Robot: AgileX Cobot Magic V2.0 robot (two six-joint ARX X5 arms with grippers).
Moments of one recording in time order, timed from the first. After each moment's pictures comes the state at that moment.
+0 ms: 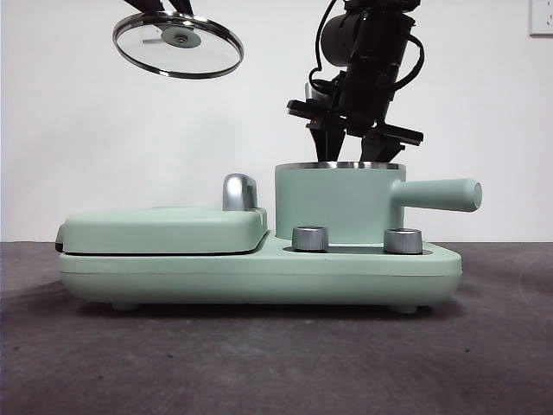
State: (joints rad) left arm -0.32 1.81 2.17 -1.00 0.15 0.01; right arm 0.42 2.16 2.09 -1.16 -0.16 0.21
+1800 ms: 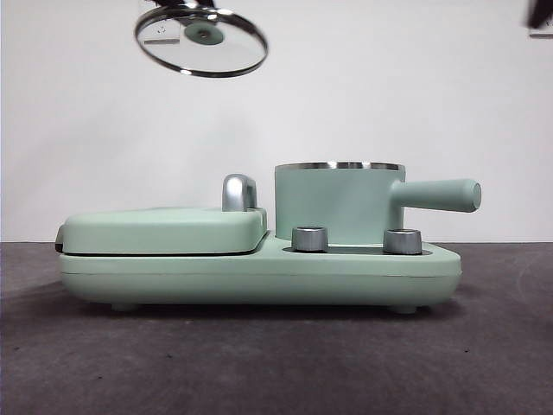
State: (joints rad) left arm -0.41 1.81 2.17 -1.00 0.15 0.01; right arm 0.52 0.67 0.87 -0.98 -0.16 0.24
